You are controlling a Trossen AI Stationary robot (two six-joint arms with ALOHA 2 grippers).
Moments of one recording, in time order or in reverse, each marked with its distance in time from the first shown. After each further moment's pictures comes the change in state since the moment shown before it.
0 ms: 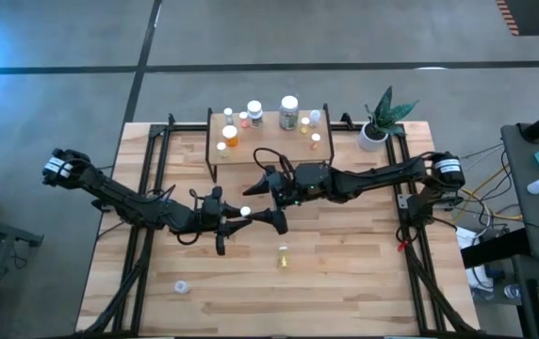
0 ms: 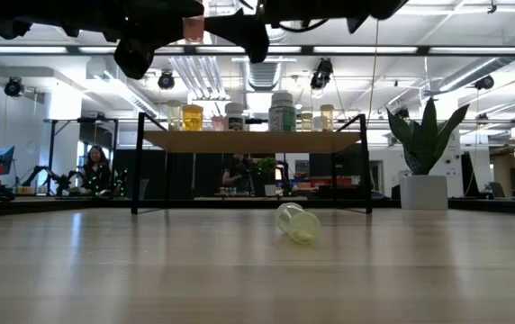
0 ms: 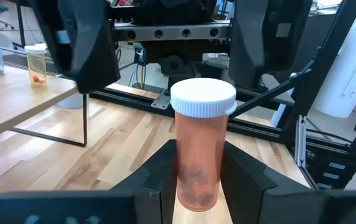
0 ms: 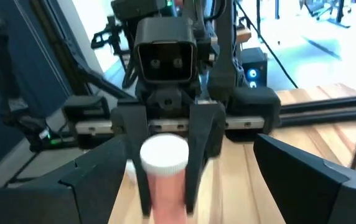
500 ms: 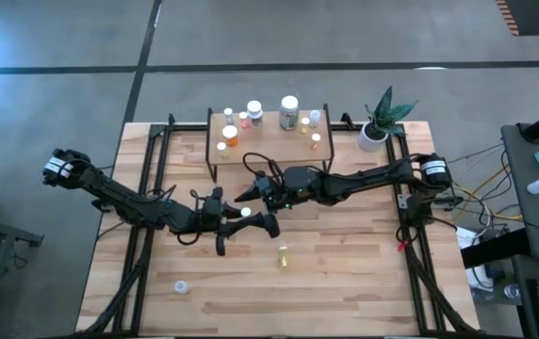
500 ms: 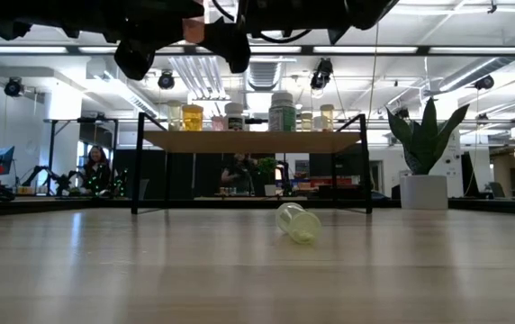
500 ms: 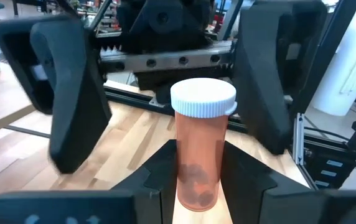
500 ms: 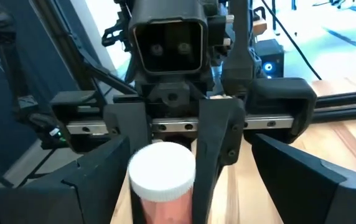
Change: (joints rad) left arm 0.000 0.005 0.000 0.001 0.010 -0.004; right arm 0.000 0.114 0.074 0.053 -0.056 0.037
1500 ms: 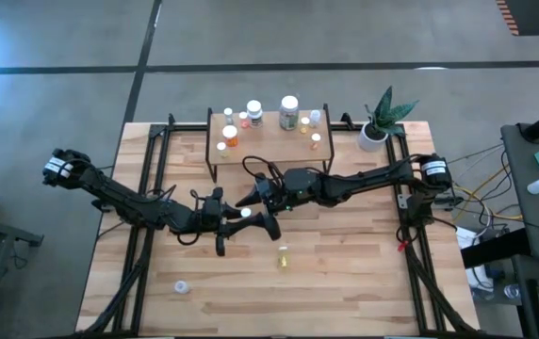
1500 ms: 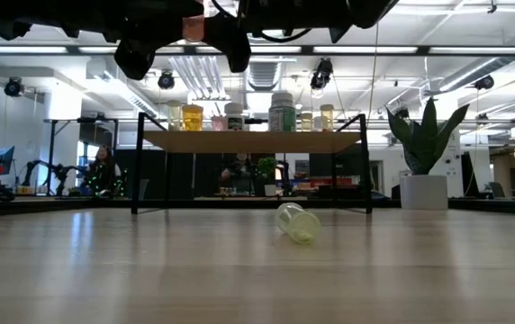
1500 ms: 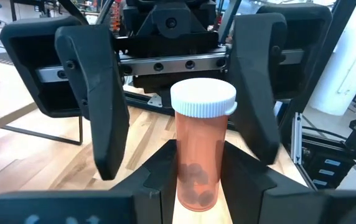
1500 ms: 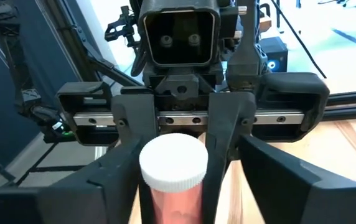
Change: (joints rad) left arm 0.000 0.000 0.000 -0.001 0.006 0.000; right arm 0.011 -0.004 -0.002 -0.012 -0.005 -0.016
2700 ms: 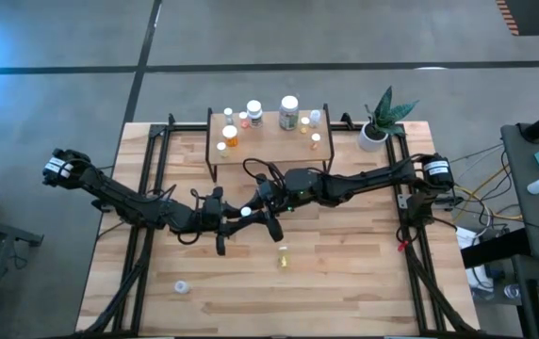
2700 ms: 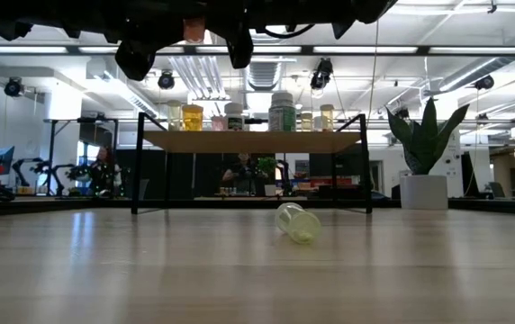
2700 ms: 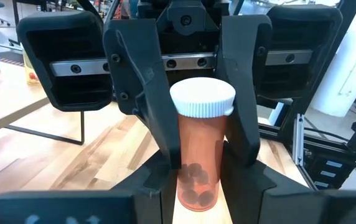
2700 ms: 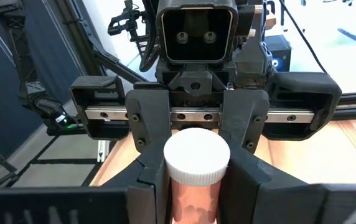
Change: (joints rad) left arm 0.000 0.000 0.001 0.002 0.004 -0.002; right arm 0.001 -0.017 -0.001 -0.039 -0.005 -0.026
